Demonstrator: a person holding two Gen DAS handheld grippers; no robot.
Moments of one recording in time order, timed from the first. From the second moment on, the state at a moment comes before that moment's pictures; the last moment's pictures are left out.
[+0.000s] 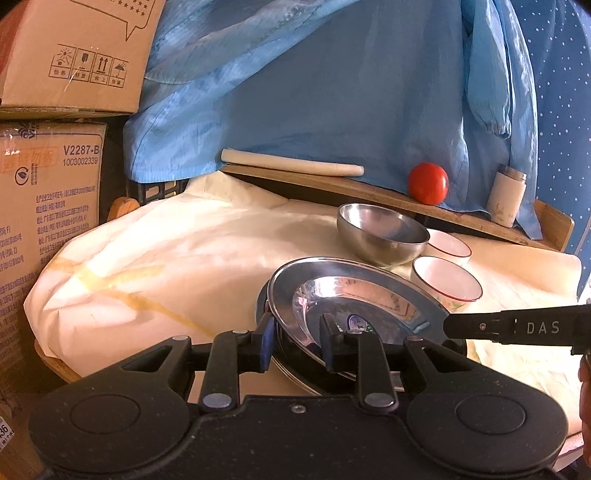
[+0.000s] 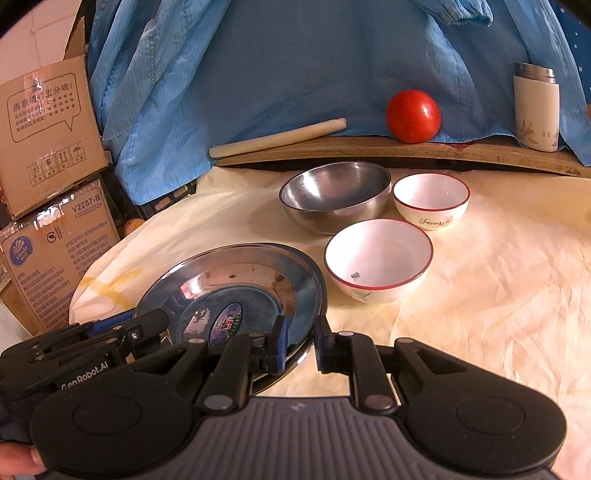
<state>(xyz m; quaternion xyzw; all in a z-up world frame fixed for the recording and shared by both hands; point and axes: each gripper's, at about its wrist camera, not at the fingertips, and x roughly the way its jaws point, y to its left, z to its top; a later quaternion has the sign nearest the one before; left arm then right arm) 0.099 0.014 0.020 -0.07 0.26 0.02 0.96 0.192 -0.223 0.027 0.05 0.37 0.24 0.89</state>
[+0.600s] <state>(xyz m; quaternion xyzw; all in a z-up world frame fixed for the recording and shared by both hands) 0.099 0.014 0.019 -0.07 0.26 0.01 0.96 0.191 -0.225 0.026 0.06 0.37 0.25 0.89</state>
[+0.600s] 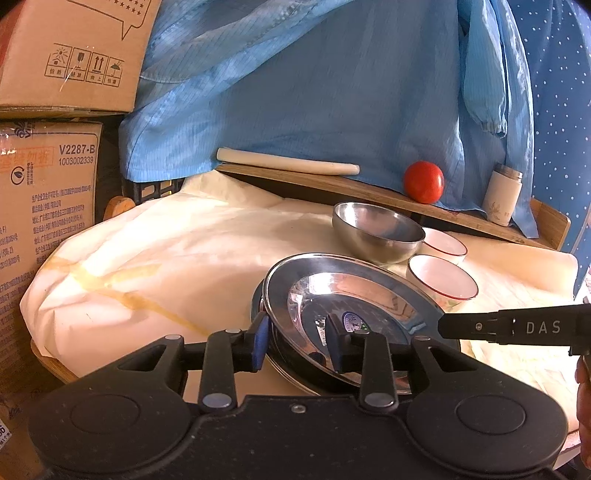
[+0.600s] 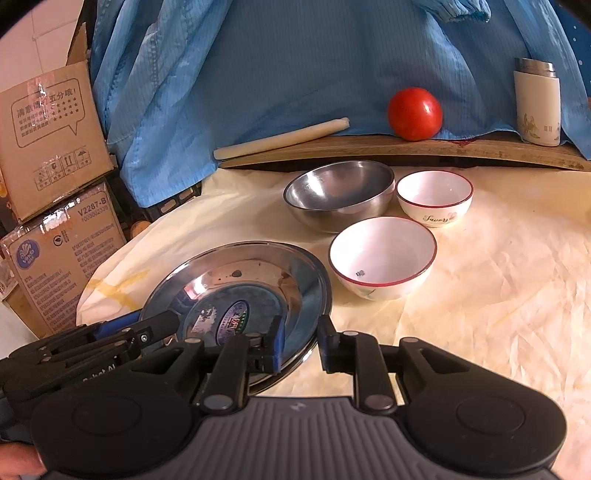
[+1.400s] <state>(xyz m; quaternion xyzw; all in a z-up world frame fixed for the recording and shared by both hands) 0.091 0.020 0.024 -0.09 0.23 0.00 0.97 0.182 -0.236 0.031 0.10 0.35 0.26 0.89</state>
